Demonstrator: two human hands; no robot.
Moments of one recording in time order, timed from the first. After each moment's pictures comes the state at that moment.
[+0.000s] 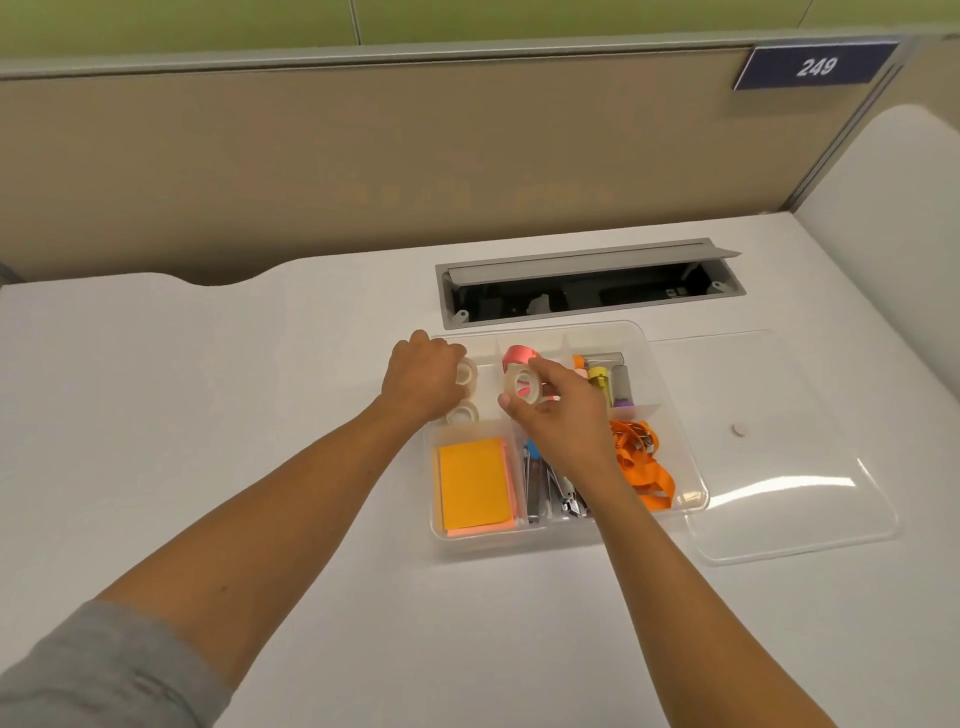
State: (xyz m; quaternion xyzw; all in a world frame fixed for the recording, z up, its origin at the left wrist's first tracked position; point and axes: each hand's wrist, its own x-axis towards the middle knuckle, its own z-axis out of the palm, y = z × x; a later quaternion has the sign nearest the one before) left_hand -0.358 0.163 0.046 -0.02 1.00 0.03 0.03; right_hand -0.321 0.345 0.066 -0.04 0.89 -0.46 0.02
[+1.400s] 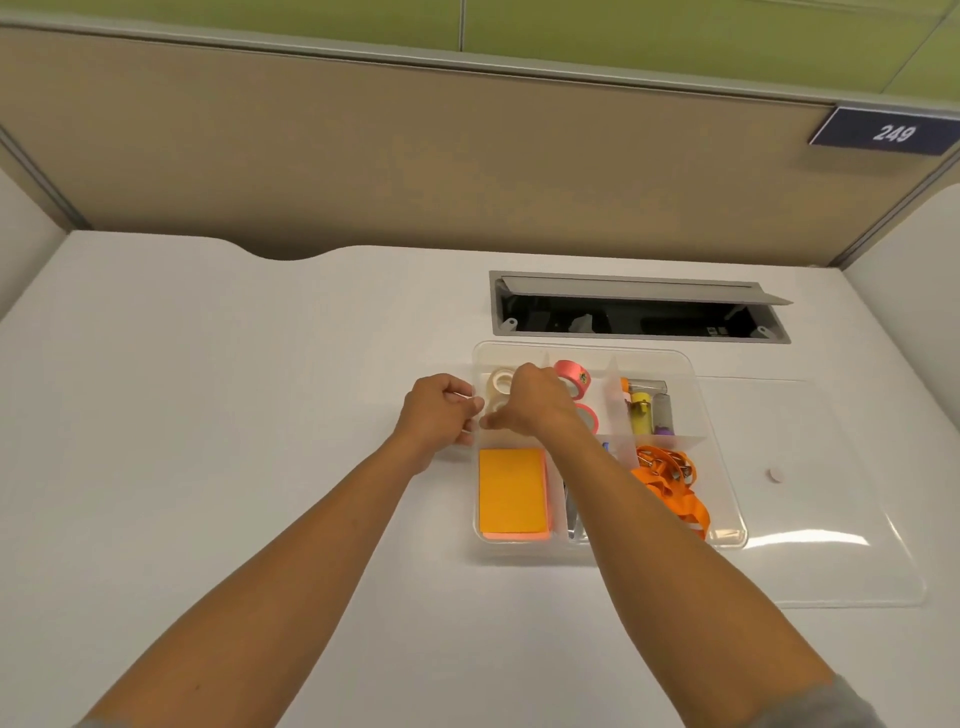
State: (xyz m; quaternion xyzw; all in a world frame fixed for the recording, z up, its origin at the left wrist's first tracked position) left_hand -0.298 0.133 0.040 -0.28 0.73 0.62 0.05; right_hand -0.363 0.253 0.057 -0.12 0.97 -0.13 0.19
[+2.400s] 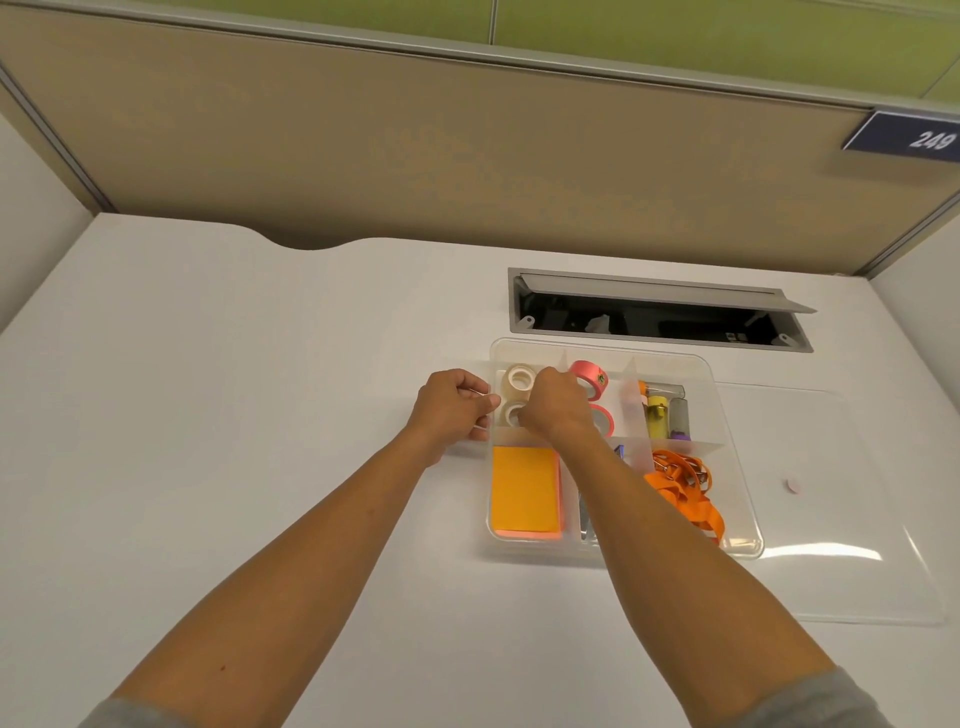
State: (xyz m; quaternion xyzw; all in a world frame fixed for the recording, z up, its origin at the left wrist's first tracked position) left_hand -0.295 0.130 0.042 -0.28 0.72 0.64 0.06; right_hand -0.366 0.255 0.036 -0.09 0.97 -0.13 0.15
